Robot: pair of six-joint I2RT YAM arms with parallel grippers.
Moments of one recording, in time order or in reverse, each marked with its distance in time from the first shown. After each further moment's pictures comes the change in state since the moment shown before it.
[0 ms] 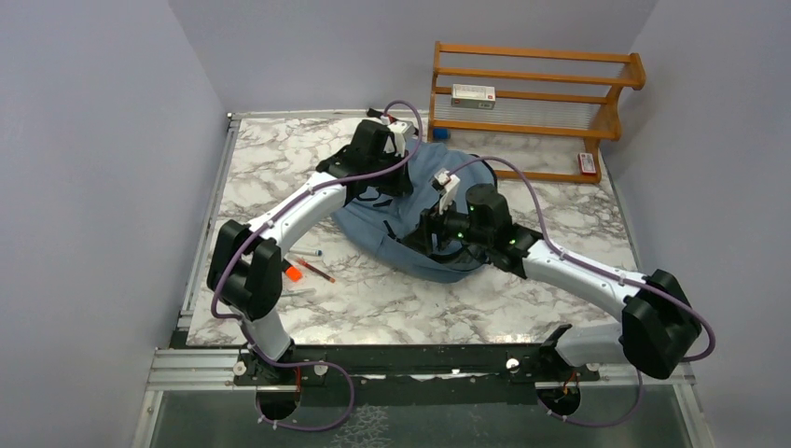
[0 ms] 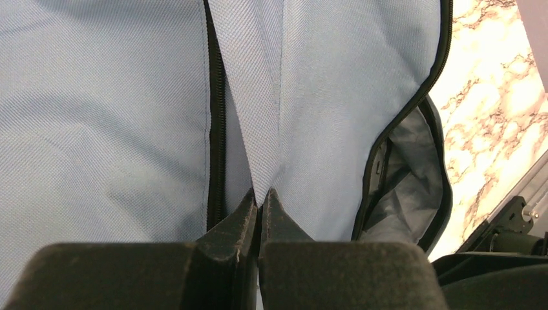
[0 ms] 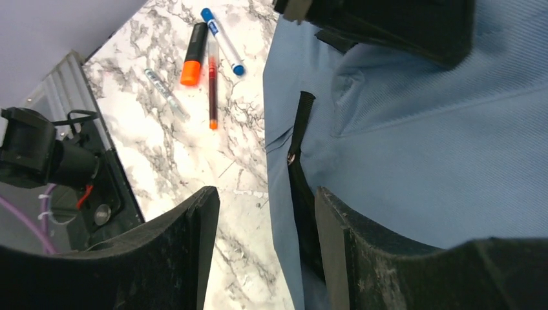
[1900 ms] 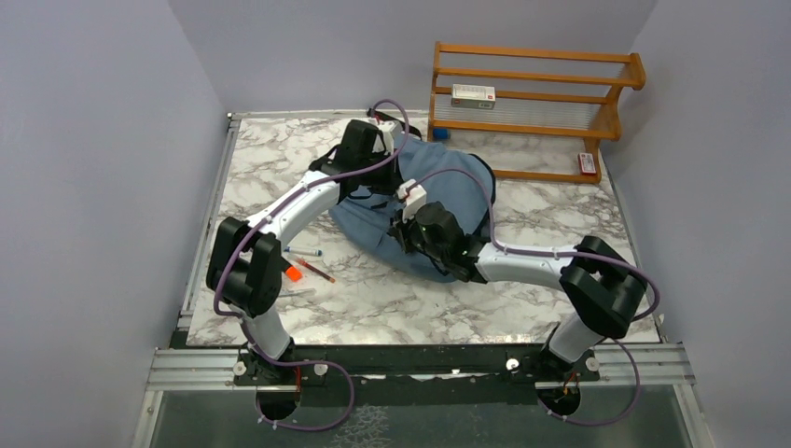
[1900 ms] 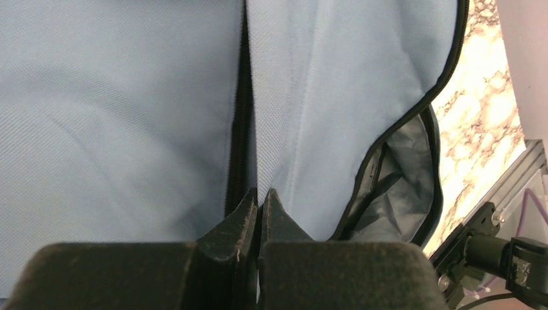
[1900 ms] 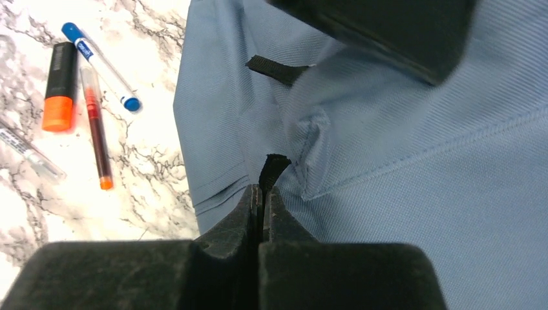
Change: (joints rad) left arm 0.057 0.016 -0.019 0.010 0.060 -0.058; right arm 0.216 0.332 0.062 0.259 0.551 -0.084
